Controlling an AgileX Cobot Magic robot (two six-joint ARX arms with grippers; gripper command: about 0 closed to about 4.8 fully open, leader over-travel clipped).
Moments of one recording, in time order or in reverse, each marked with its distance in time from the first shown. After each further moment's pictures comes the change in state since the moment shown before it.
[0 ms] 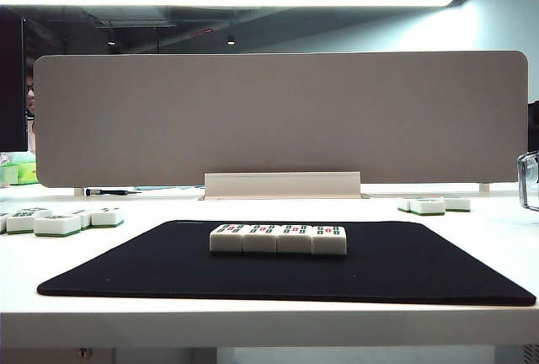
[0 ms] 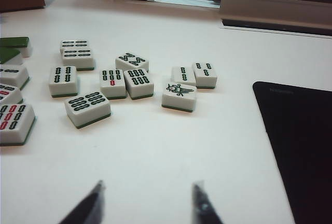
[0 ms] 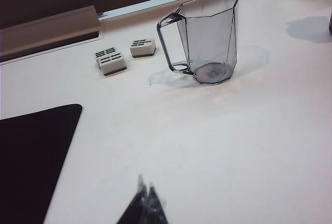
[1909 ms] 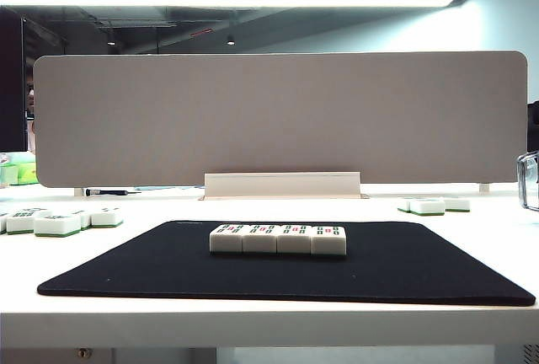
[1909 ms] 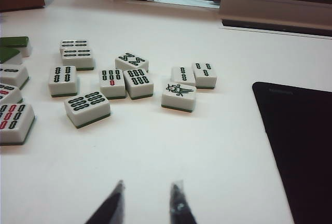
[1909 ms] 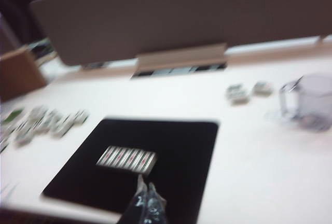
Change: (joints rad) left arm 0.000 0.000 0.000 0.000 0.000 -0.003; right arm 0.001 0.005 0.978 -0.921 -0.422 -0.024
